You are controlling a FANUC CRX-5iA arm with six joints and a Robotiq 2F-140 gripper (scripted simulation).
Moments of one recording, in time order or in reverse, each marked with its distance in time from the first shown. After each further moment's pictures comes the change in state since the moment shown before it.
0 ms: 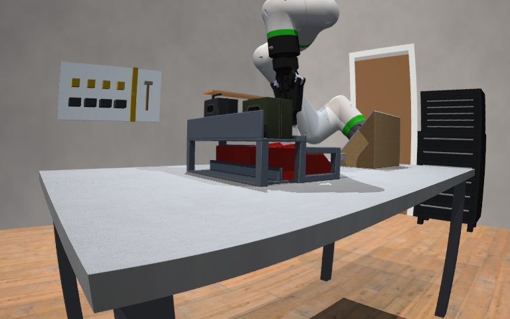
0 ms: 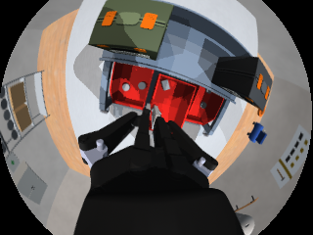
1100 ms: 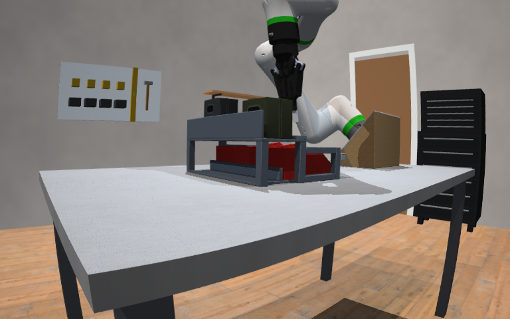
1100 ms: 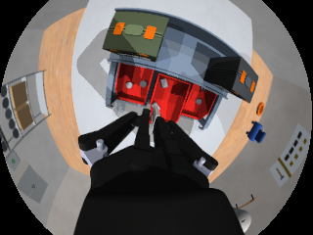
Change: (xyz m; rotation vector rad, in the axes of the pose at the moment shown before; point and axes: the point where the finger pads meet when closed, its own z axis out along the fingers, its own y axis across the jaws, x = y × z) arm -0.005 0.000 -0.042 0.000 0.000 0.000
